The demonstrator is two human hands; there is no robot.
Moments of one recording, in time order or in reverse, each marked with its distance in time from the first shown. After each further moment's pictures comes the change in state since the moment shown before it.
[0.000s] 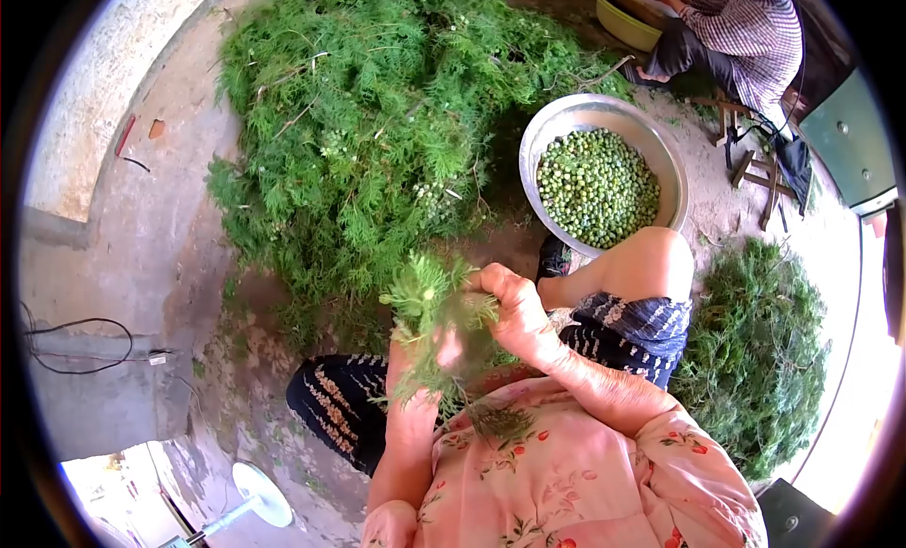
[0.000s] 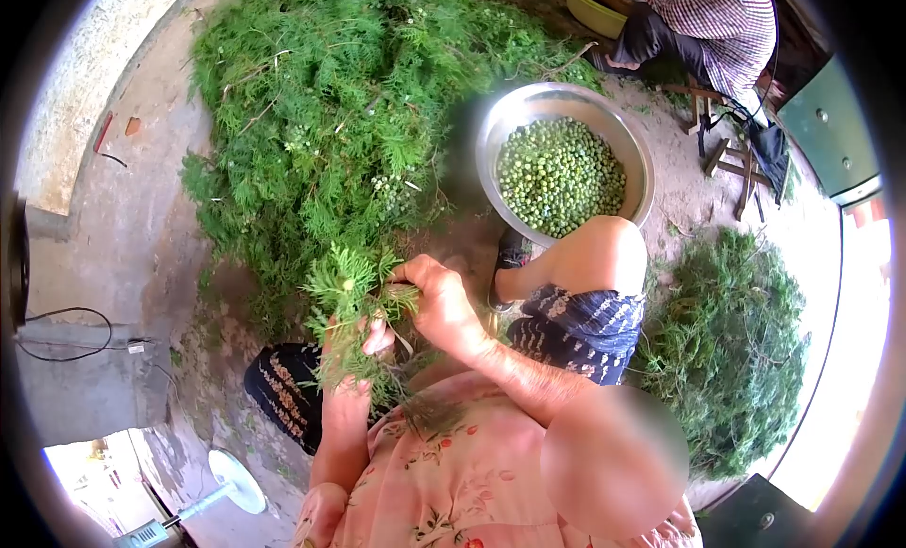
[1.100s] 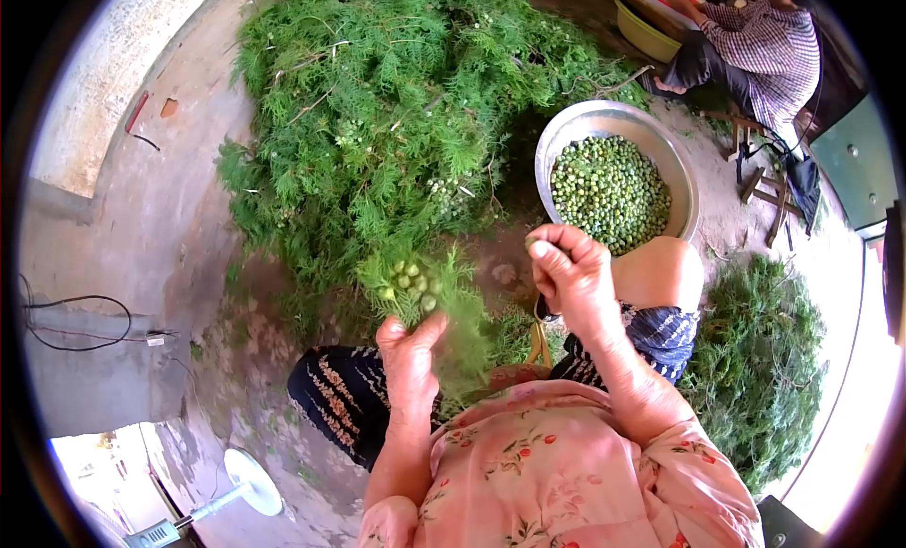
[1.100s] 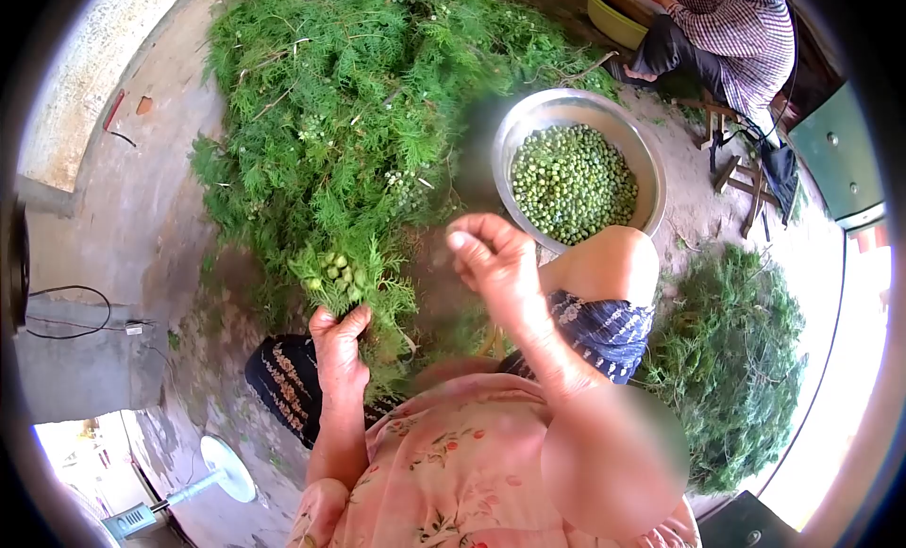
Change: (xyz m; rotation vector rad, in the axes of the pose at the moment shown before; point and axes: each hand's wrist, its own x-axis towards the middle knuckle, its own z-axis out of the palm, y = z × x) left_hand -0.004 0.007 0.009 0.489 0.171 0.489; right_hand 0.024 -0.034 -0.049 0.477 0.162 0.516
